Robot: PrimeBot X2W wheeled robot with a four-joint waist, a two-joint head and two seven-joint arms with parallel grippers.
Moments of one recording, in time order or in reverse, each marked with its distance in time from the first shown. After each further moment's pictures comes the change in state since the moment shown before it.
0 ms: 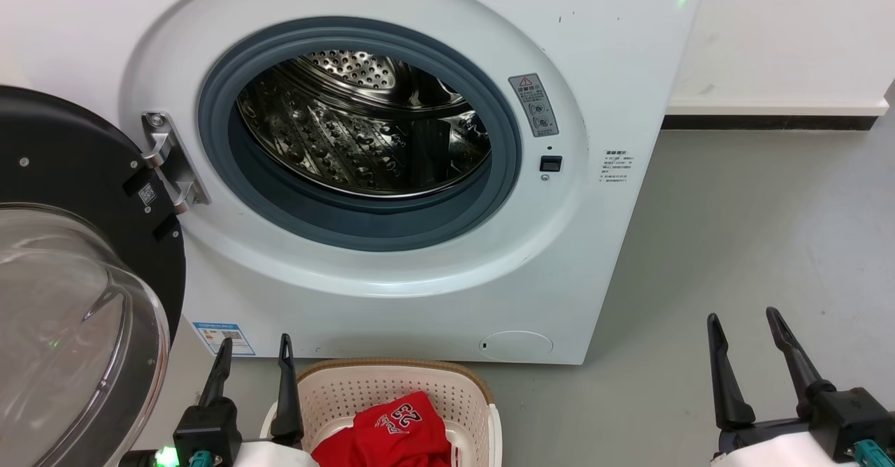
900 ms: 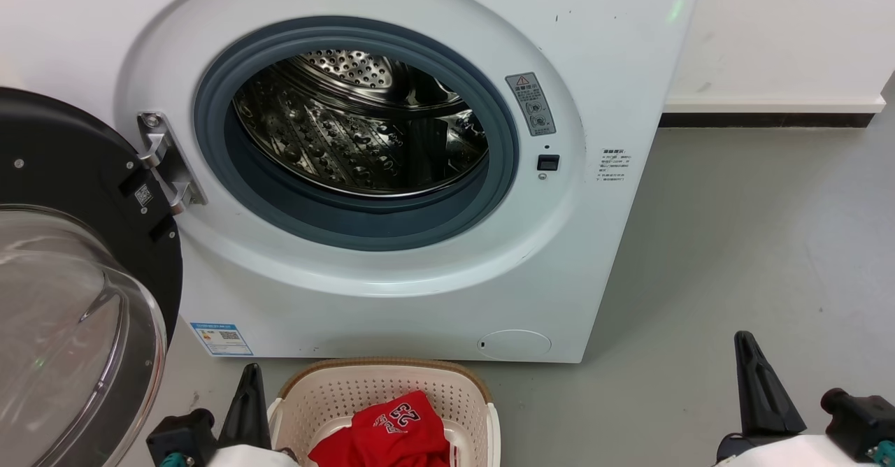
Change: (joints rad) left arm 0.002 -0.004 0.022 0.078 -0.190 -0.036 0.059; right arm 0.012 -0.003 0.007 0.069 0.216 0.000 0.040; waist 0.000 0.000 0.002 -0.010
